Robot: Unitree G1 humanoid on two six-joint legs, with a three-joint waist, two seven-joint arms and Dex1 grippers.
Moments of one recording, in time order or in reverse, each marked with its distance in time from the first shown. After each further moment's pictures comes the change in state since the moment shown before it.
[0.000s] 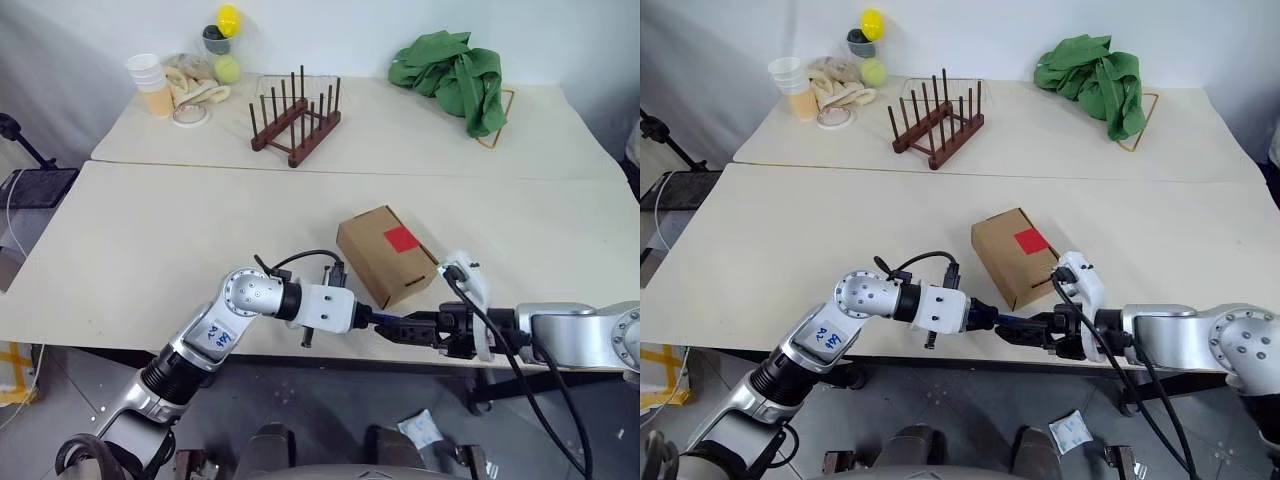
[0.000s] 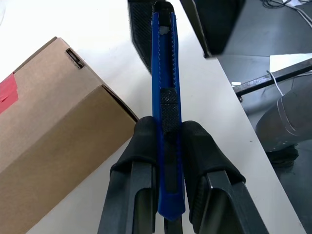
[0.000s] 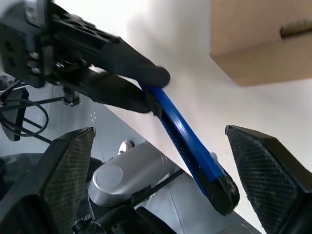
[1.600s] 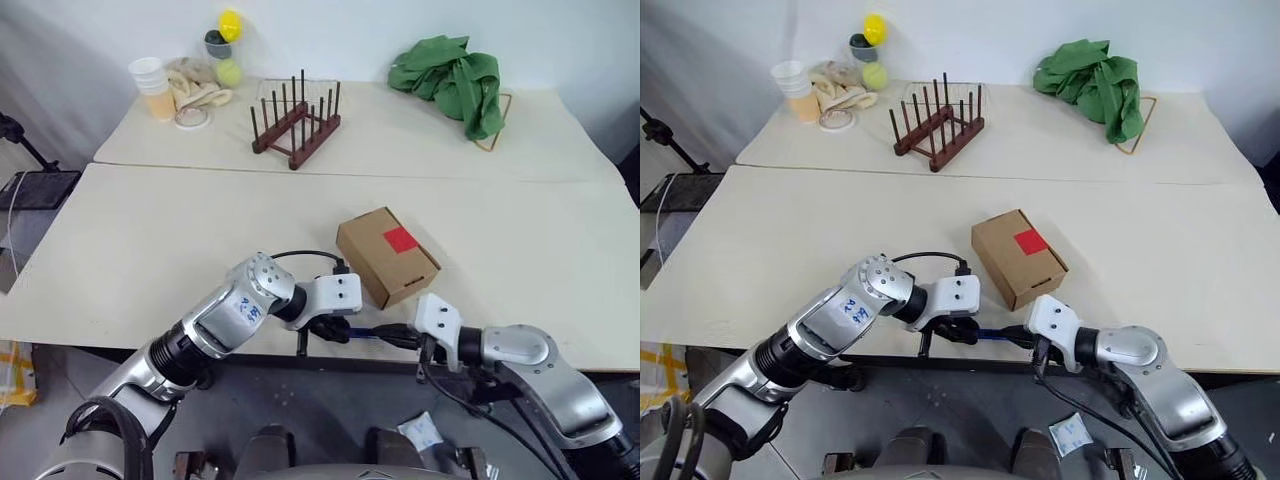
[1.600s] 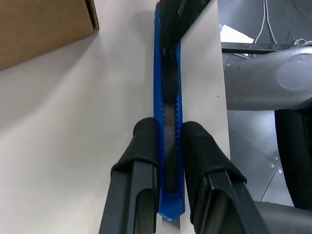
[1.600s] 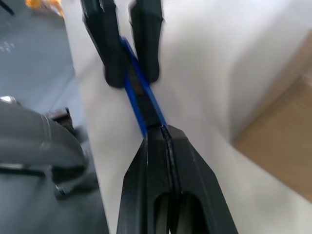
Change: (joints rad) left arm -0.177 0.027 -0.166 -0.107 -0.059 0.832 -0.075; right arm 0.241 0.368 0.120 -0.031 -1.699 -0.692 1.058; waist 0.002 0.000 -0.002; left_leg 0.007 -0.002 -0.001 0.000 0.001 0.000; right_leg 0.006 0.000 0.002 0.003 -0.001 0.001
